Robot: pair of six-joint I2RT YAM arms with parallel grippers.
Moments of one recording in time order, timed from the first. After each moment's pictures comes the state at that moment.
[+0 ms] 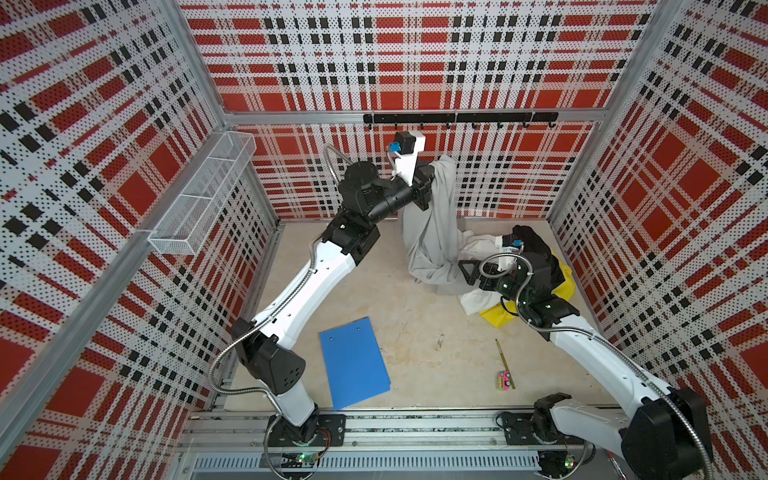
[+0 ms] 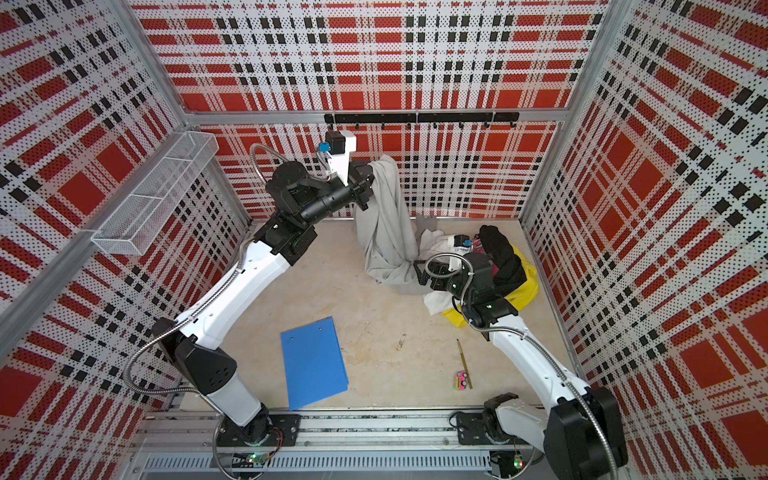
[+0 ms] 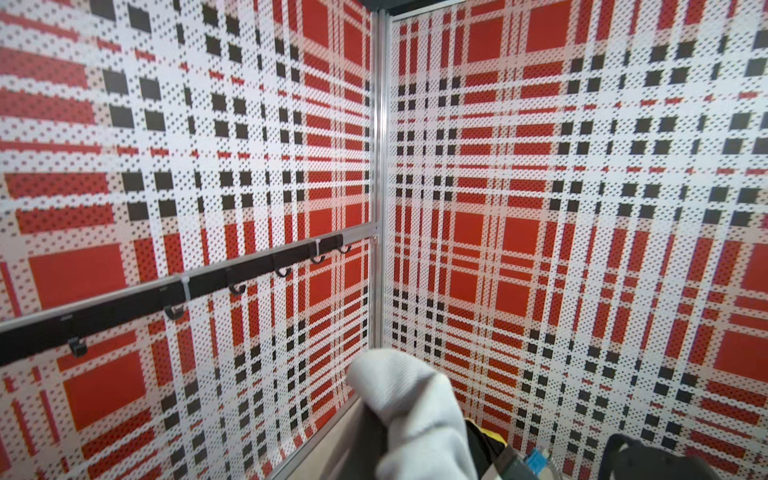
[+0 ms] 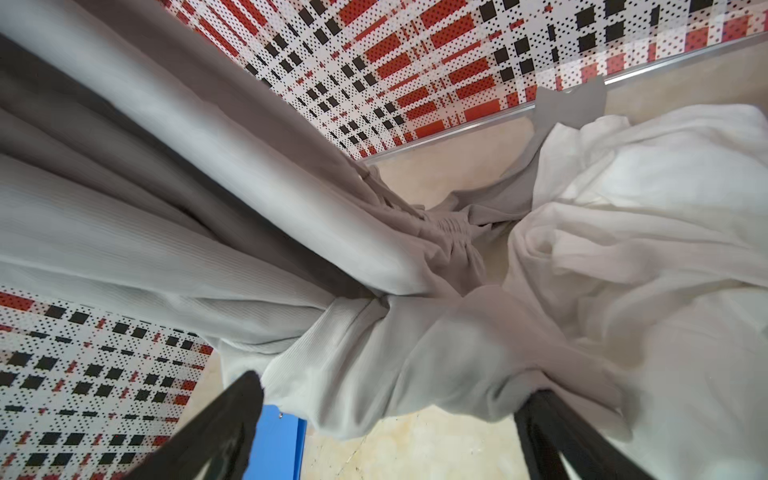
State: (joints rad) left arm -0.60 1.70 1.92 0.08 0.42 -0.11; right arm 0.33 1.15 0.80 0.00 -0.27 0.53
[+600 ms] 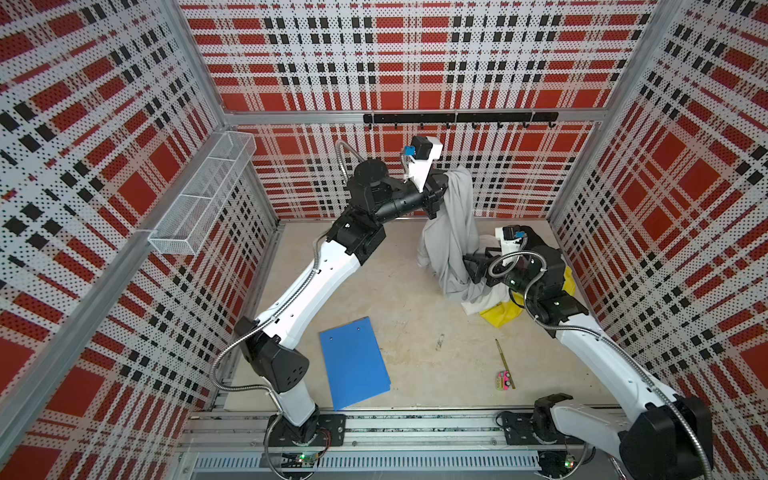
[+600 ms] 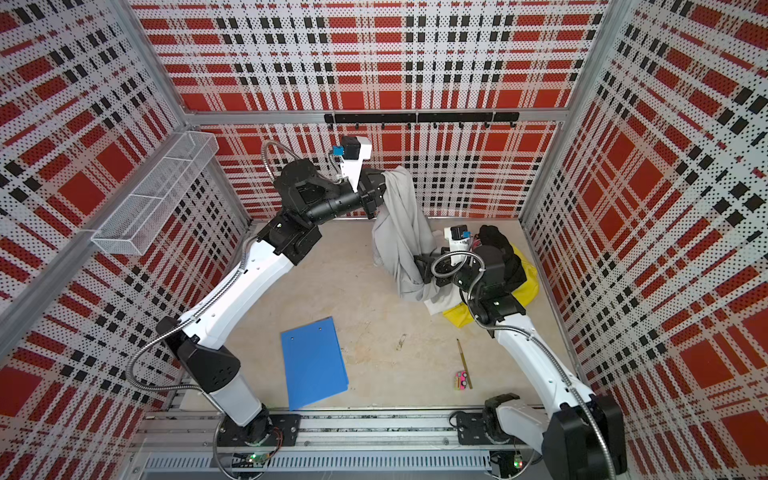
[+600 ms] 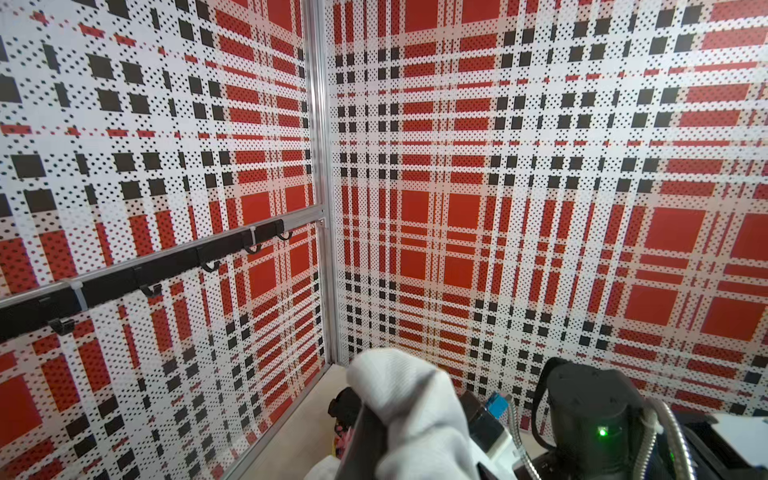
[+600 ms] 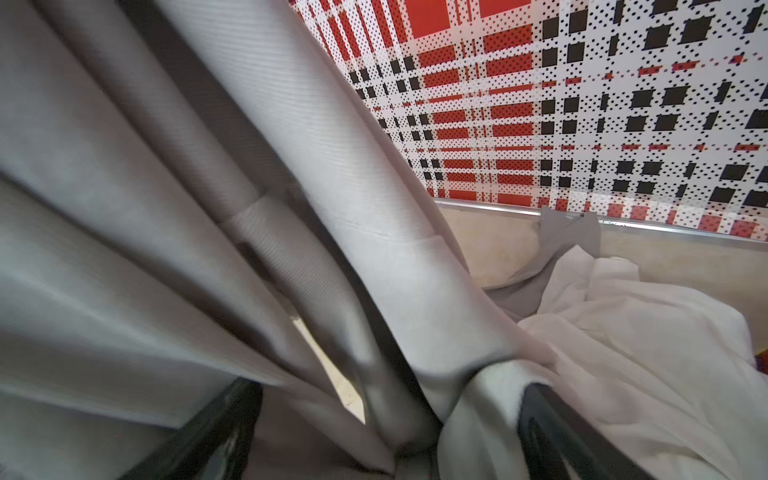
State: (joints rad) left arm -0.63 1.72 1.95 -0.03 0.54 -0.08; right arm 0.27 1.12 0.84 0.04 -0.41 0.19
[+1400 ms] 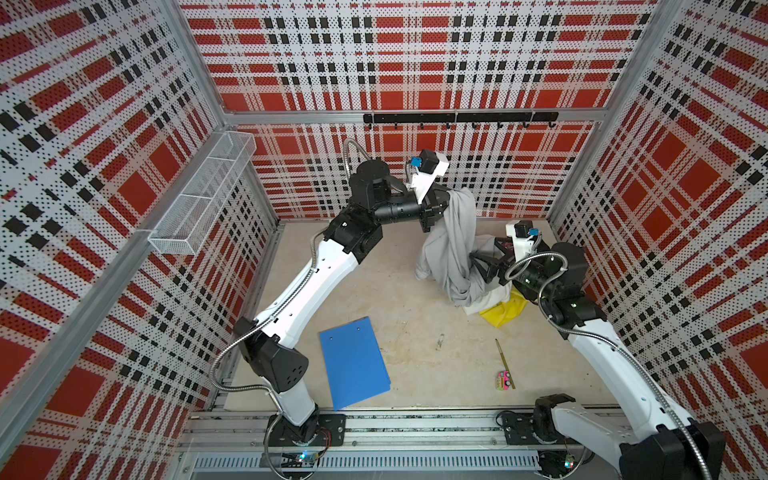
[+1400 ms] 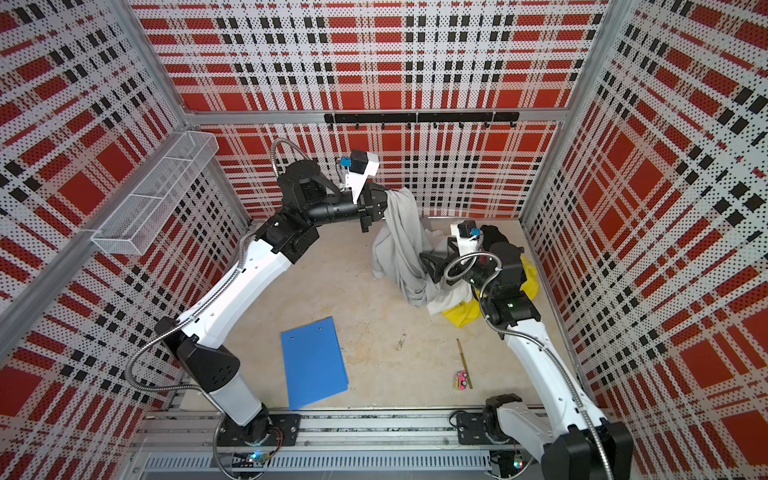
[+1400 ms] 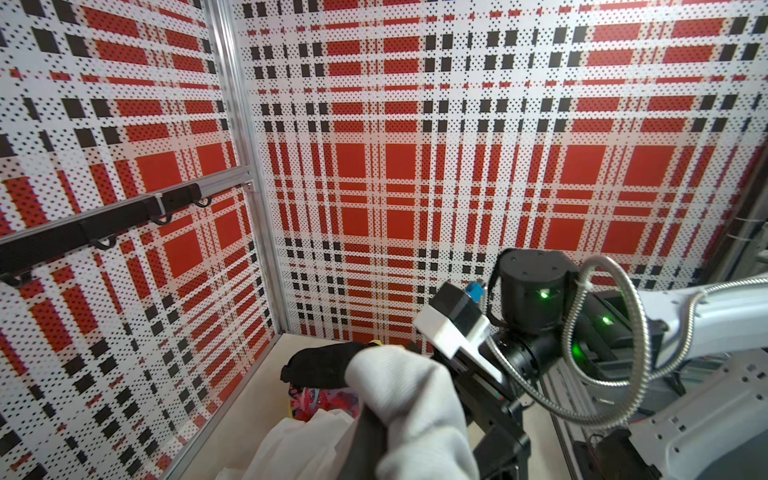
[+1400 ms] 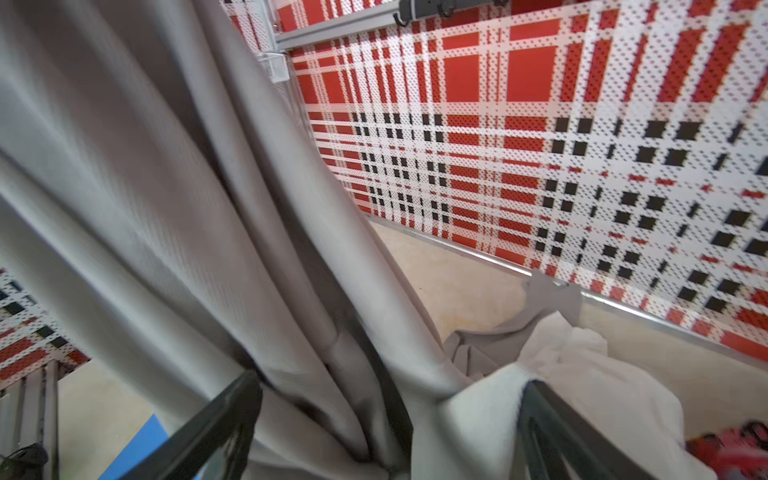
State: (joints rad) left arm -0.61 1.72 1.95 -0.16 0.80 -0.01; right arm 0.19 1.09 0.93 0.03 -0.59 0.05
